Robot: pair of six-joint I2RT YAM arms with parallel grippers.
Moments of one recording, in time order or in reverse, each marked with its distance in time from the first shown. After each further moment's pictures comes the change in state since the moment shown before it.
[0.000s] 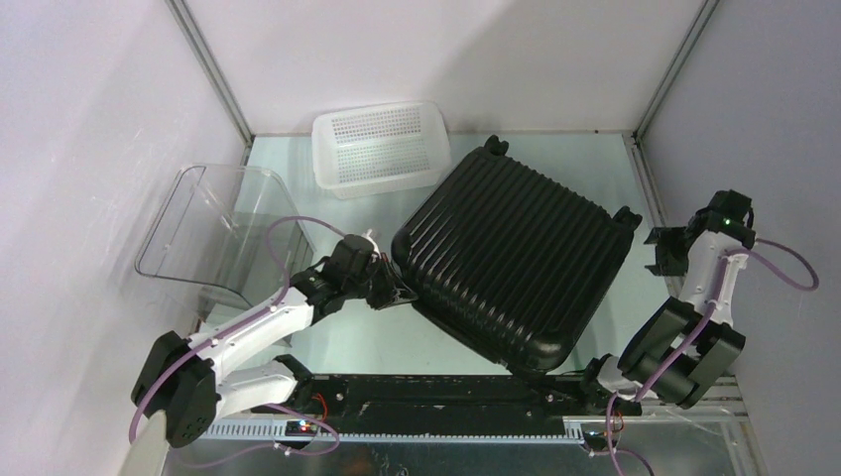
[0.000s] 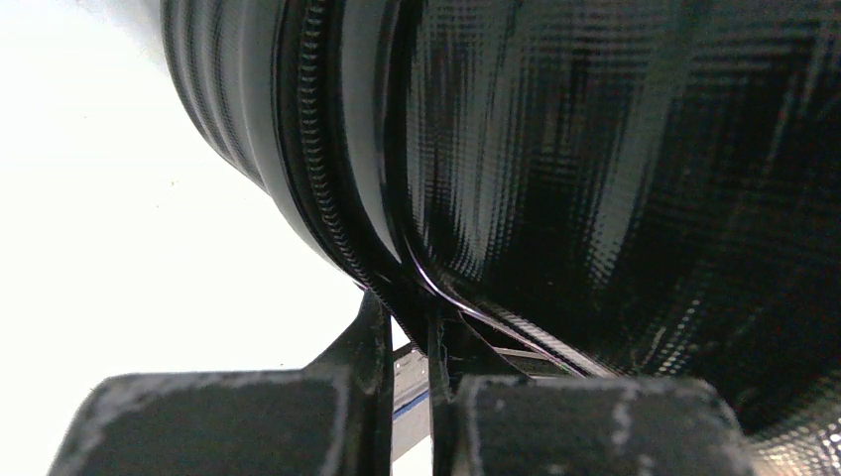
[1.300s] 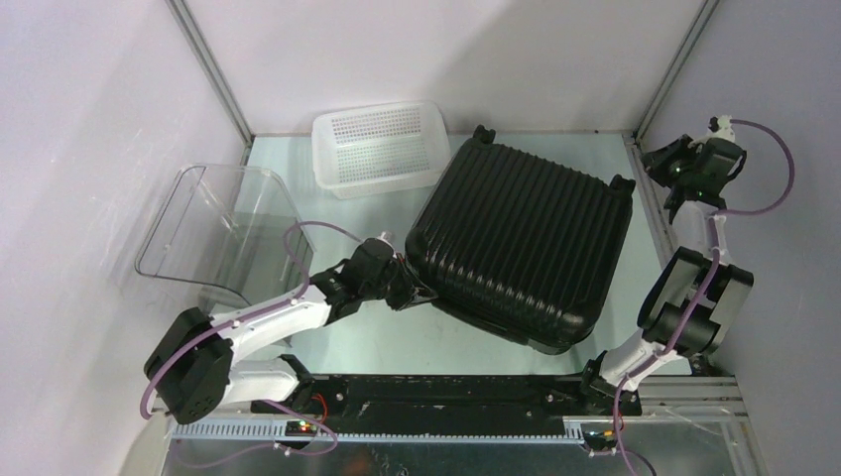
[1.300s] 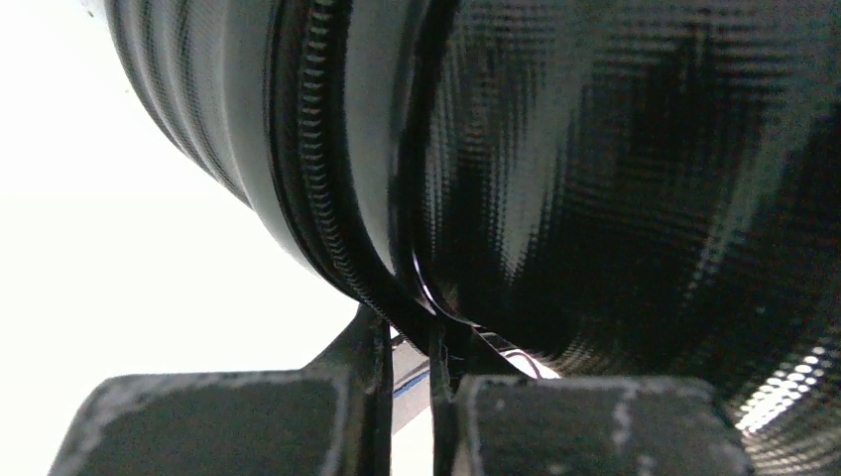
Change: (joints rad) left arm -0.114 0.113 -0.014 0.204 -0.052 -0.209; right arm 0.139 0.244 0.034 1.035 -0.359 -0.551
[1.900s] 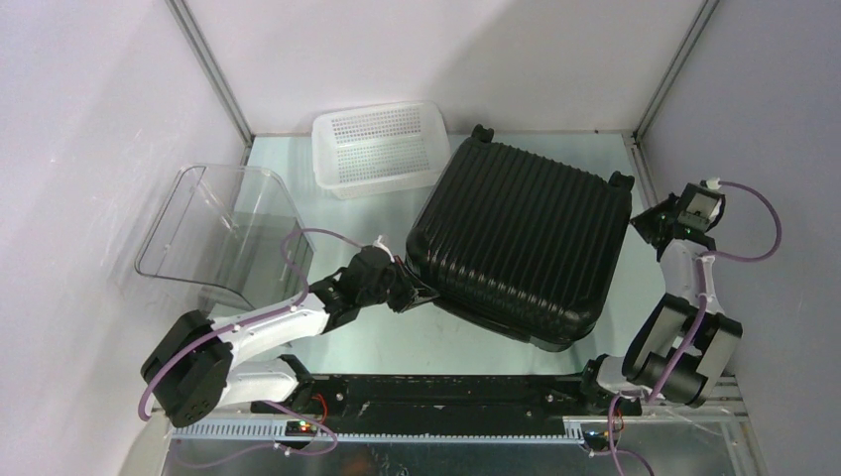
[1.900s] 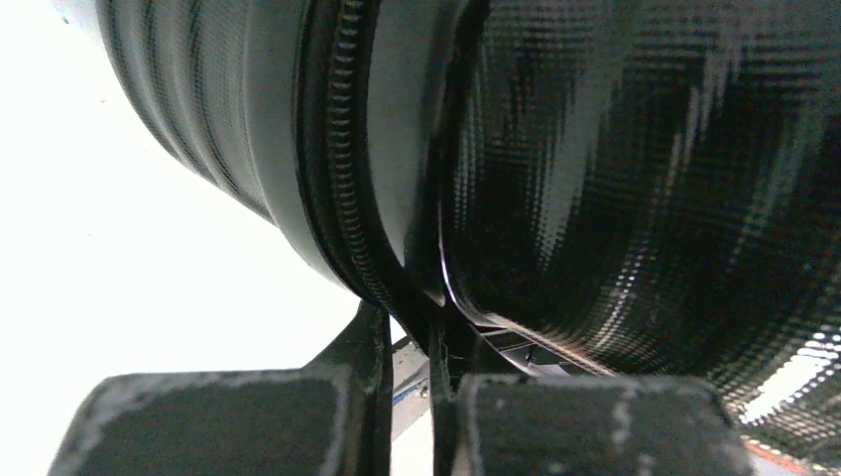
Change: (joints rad) left arm -0.015 -0.016 -0.066 0.115 -0.034 -0.055; right arm 0.002 -0.274 -0.270 -0.390 0.267 0.135
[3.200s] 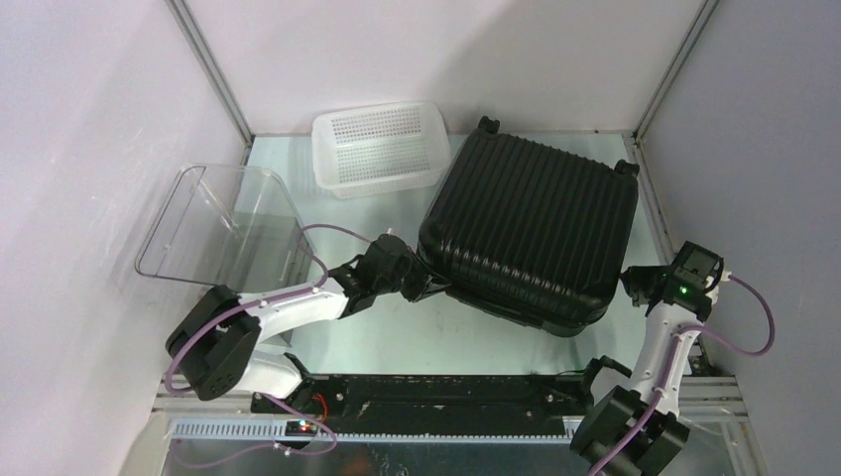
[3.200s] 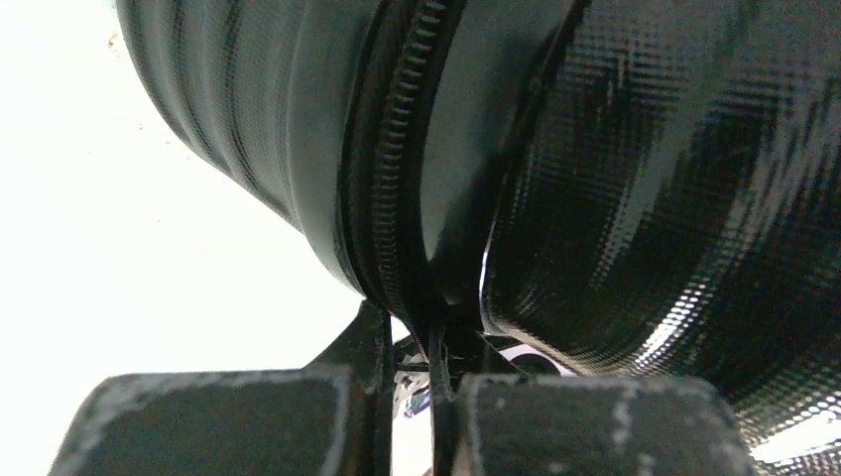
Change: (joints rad) left arm -0.005 0.180 0.123 0.039 -0.012 -0.121; right arm -0.140 -0.472 -0.246 -0.450 -0.009 0.447
